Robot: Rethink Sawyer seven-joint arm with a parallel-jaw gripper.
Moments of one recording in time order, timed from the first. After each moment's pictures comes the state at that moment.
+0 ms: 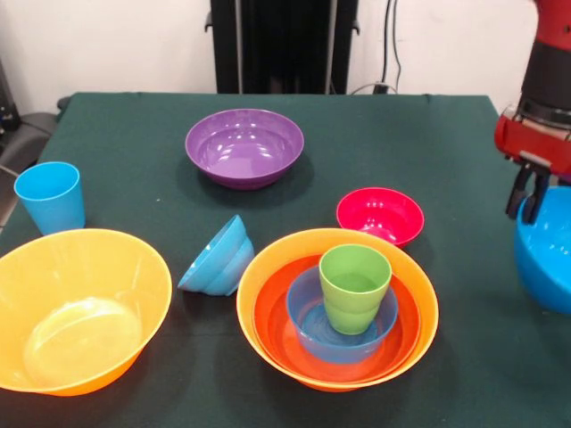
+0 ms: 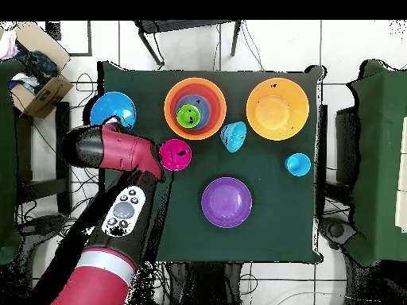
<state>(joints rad) 0.35 -0.36 -0.36 1.38 0.53 0.43 2.50</state>
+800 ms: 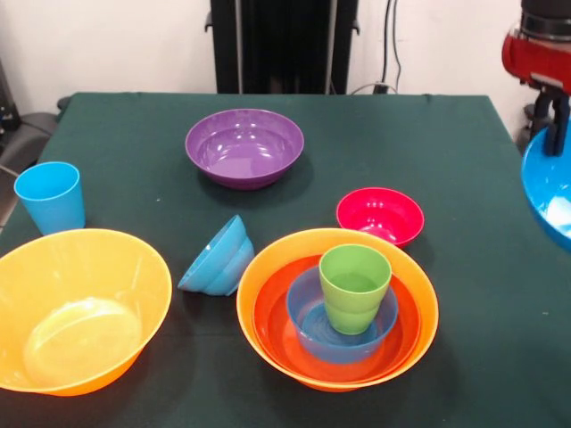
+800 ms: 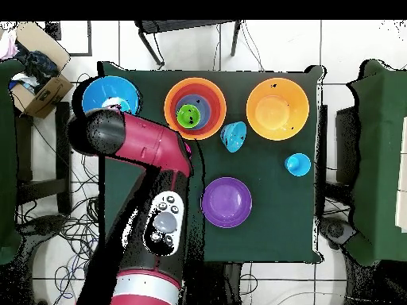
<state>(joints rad) 0.19 -0.58 -0.21 1.45 0.53 0.62 2.50</state>
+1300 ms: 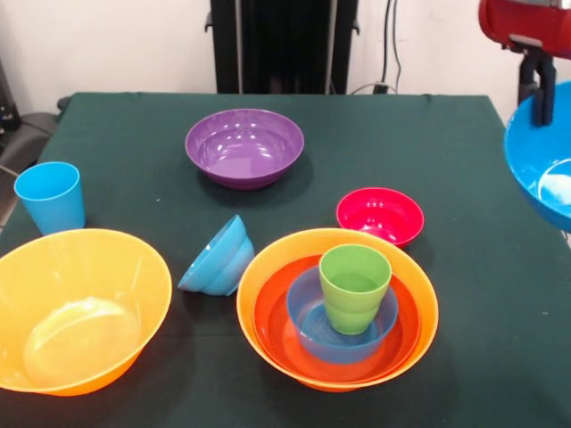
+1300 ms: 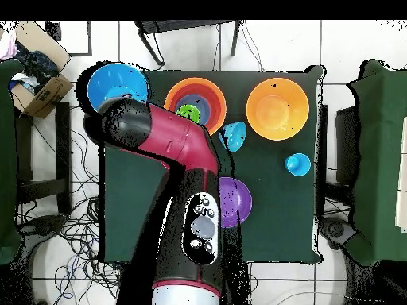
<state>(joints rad) 0.05 -0.68 -0.12 1.48 0.48 0.66 2.50</state>
